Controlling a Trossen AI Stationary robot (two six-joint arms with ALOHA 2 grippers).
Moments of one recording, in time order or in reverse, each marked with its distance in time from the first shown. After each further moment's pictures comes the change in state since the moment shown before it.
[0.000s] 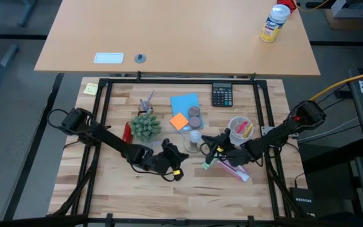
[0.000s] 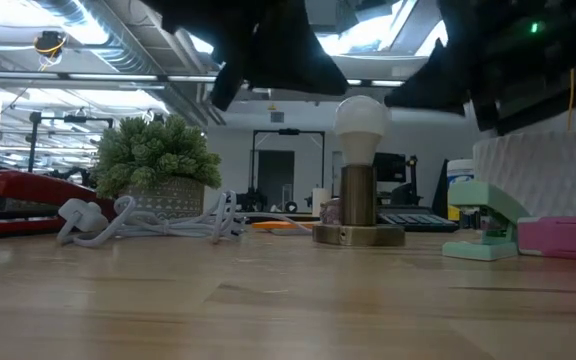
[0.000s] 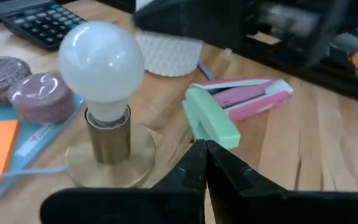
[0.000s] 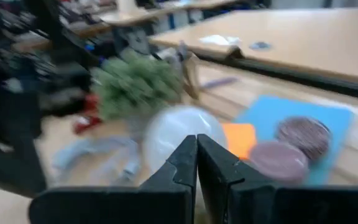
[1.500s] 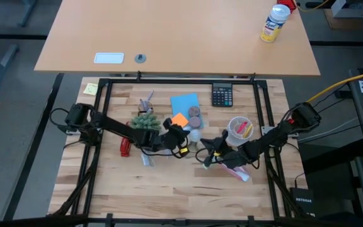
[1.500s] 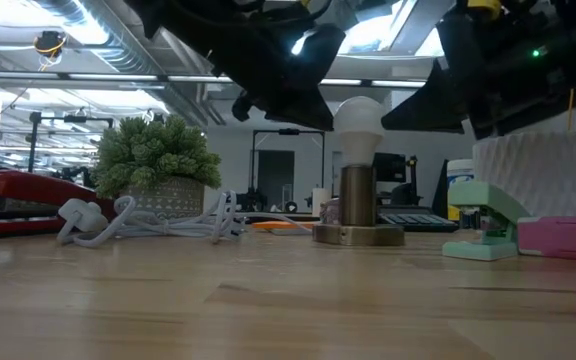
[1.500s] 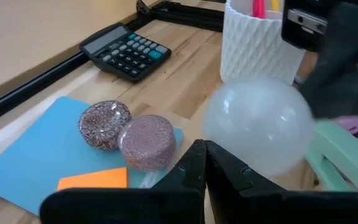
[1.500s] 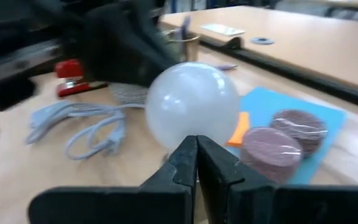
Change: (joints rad) left arm 0.193 0.000 -0.002 -0.019 0.014 0.239; right arm -0.033 0.088 -0.001 0.035 -0.029 -0.115
